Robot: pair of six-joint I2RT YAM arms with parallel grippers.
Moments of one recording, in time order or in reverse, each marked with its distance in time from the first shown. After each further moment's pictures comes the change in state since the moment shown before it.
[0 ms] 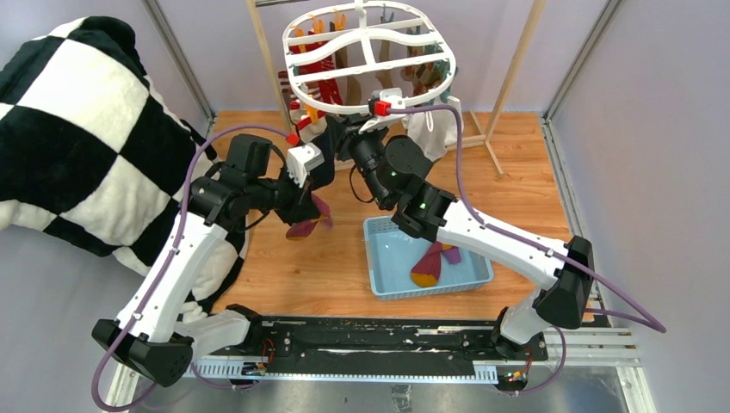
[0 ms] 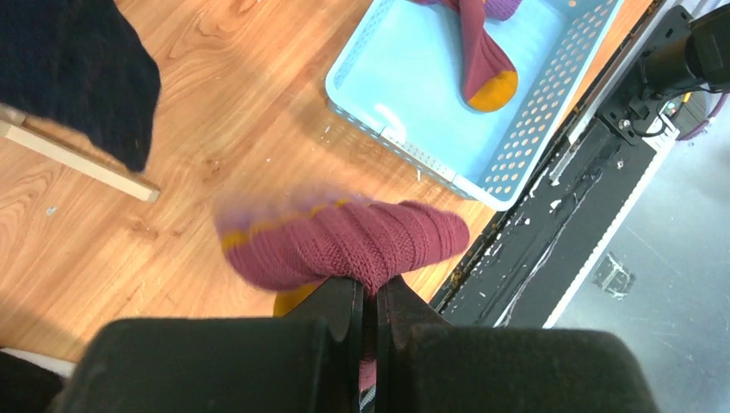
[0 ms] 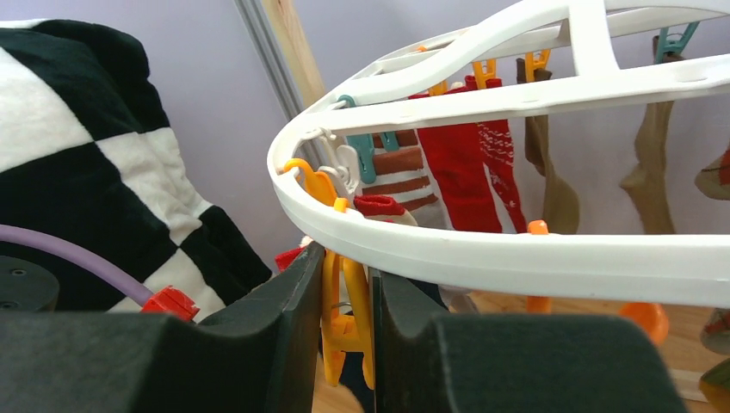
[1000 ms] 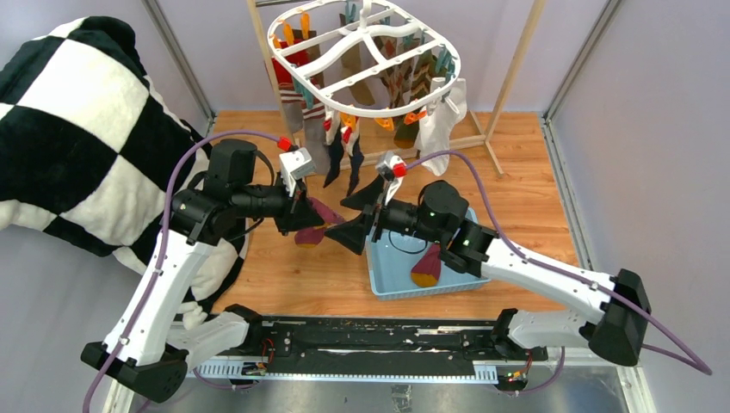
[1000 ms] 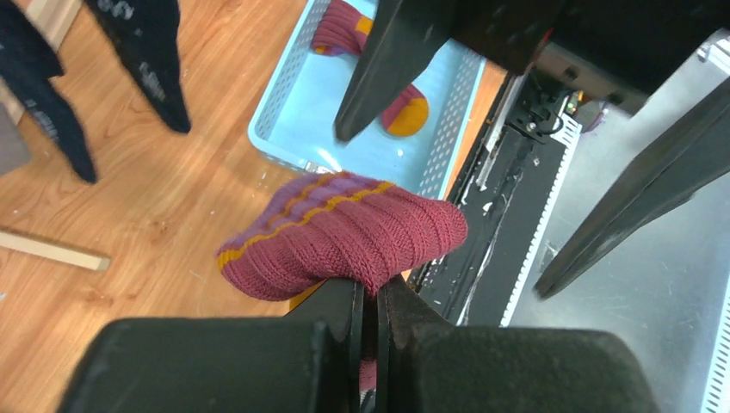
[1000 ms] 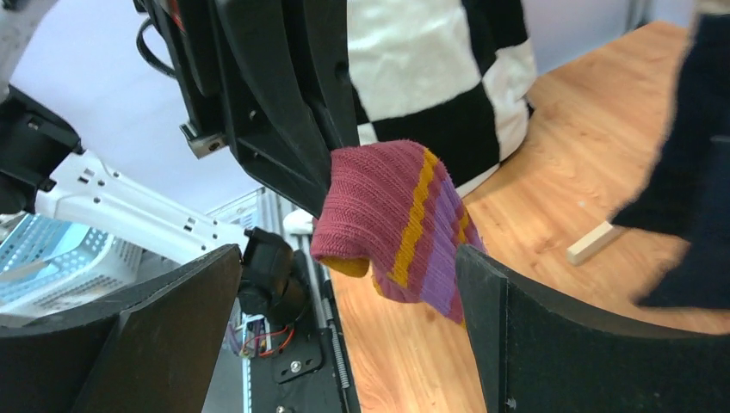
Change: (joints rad) left arm 0.000 -0.094 0.012 0.002 0.187 0.016; right arm -0.059 -0.389 -0.542 -0.067 -0.821 0.223
